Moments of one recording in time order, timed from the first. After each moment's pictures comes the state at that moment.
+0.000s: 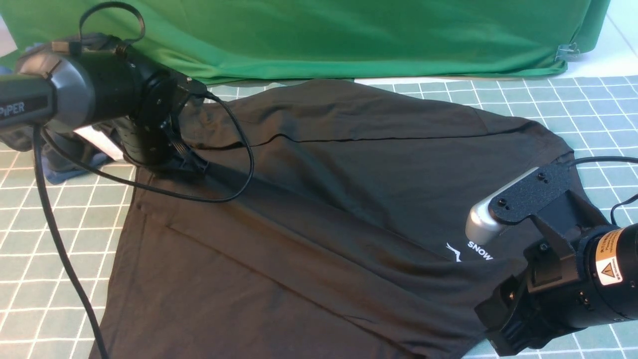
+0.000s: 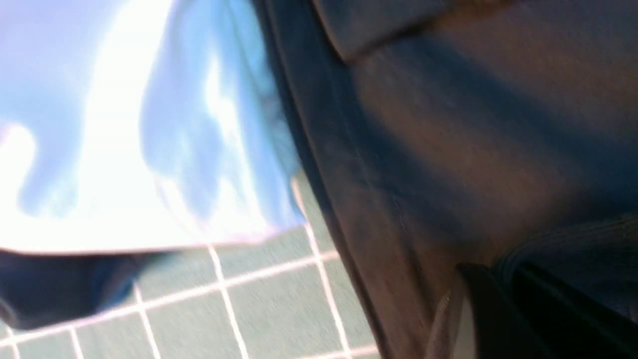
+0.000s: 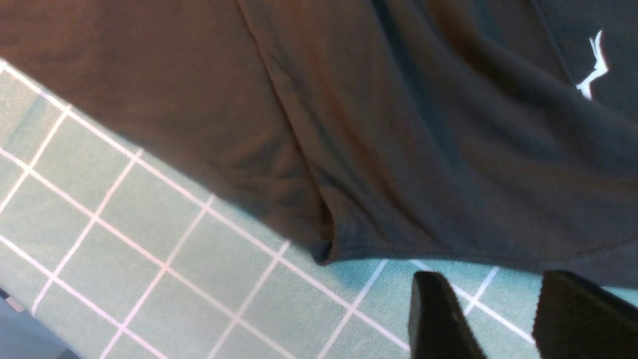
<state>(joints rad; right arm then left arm) 0.69 1.19 -0.76 0.14 0.76 0.00 -0.17 1.93 -1.33 0.46 0.72 -0.14</state>
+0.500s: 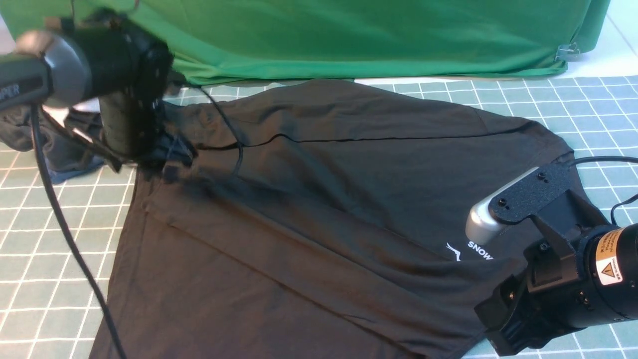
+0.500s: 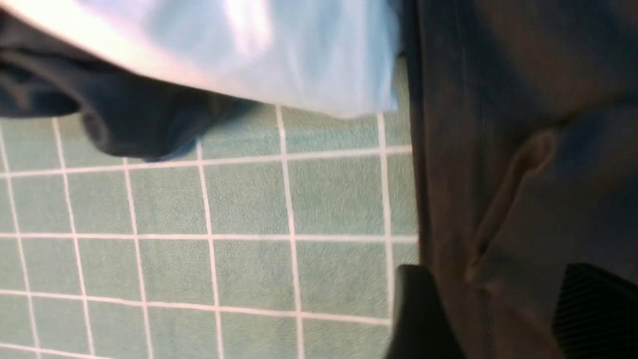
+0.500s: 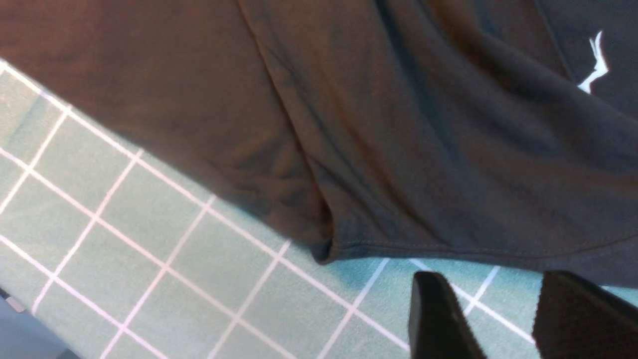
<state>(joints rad) 0.69 1.19 -0.76 0.14 0.76 0.00 -0.17 1.94 -1.49 0.43 1.03 -0.30</state>
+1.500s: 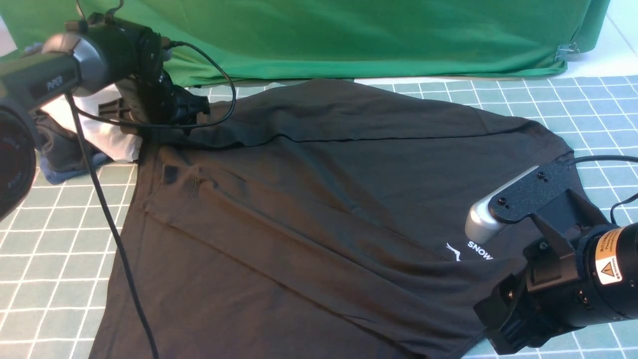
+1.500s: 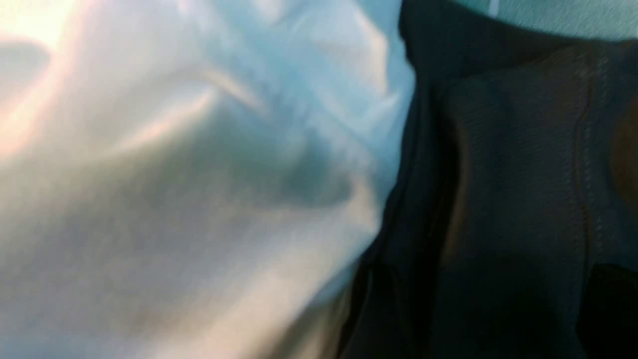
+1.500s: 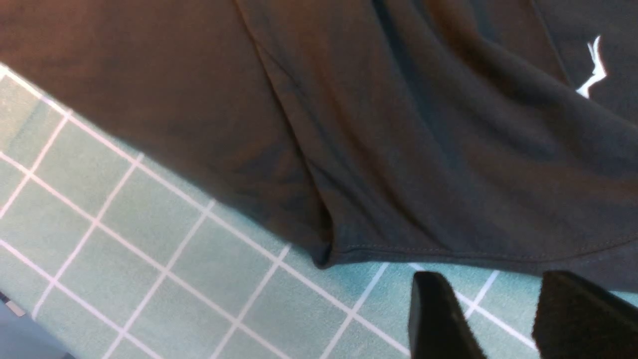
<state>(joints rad) 0.69 1.19 -0.76 0.14 0.75 0.00 -0.04 2.24 -1.78 0.22 0.74 -0.38</state>
